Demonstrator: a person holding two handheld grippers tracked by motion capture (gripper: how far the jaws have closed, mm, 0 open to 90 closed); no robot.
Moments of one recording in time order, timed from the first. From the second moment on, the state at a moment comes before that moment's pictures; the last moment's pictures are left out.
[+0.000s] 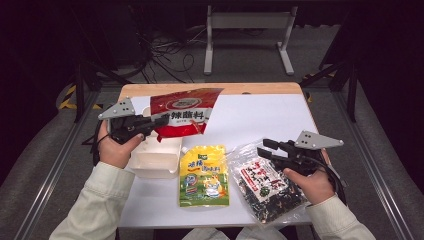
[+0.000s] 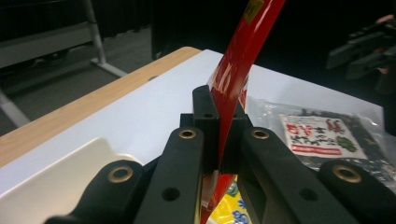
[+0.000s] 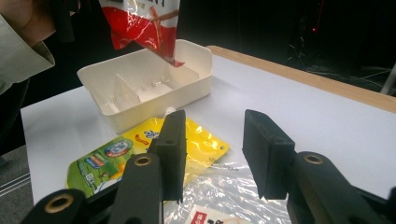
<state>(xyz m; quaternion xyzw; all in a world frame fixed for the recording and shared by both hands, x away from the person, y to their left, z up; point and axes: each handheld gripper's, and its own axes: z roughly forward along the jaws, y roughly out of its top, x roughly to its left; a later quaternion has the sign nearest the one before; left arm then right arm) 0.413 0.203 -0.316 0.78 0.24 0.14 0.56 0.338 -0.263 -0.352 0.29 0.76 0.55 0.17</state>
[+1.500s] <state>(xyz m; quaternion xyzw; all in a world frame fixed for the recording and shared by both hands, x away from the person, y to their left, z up) 0.501 0.227 -0.366 0.79 0.32 0.20 0.48 0.317 -0.290 -0.375 0.32 0.74 0.56 0.17</state>
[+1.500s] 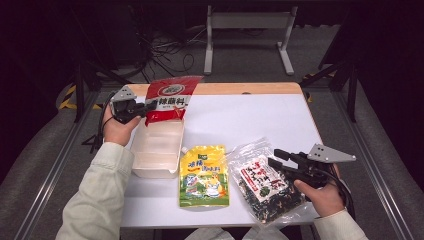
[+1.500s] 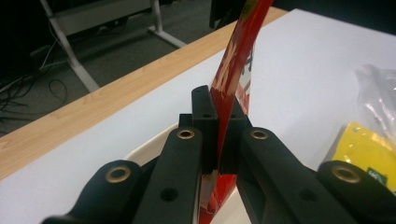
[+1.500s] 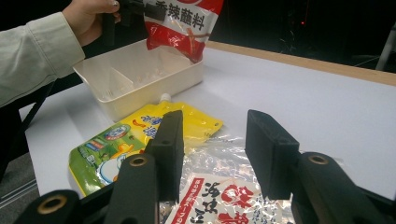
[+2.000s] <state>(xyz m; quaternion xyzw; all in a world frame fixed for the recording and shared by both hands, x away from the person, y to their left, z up) 0.513 0.216 -0.367 0.81 0.31 0.23 0.44 0.318 -0.285 -0.381 0.32 0.75 0.56 0.16</state>
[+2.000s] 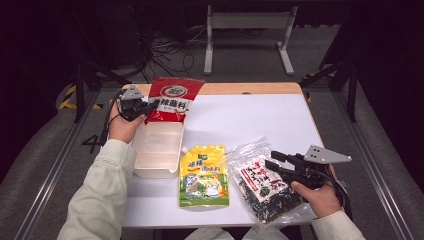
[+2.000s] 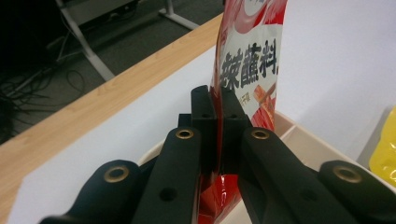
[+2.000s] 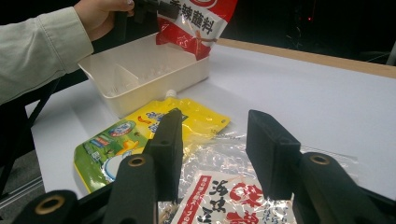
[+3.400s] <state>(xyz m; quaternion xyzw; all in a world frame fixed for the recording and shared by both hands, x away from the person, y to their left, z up) 0.516 0.208 -0.373 0.83 0.34 0.28 0.33 0.316 -0.281 -0.389 0.32 0.75 0.56 0.14</state>
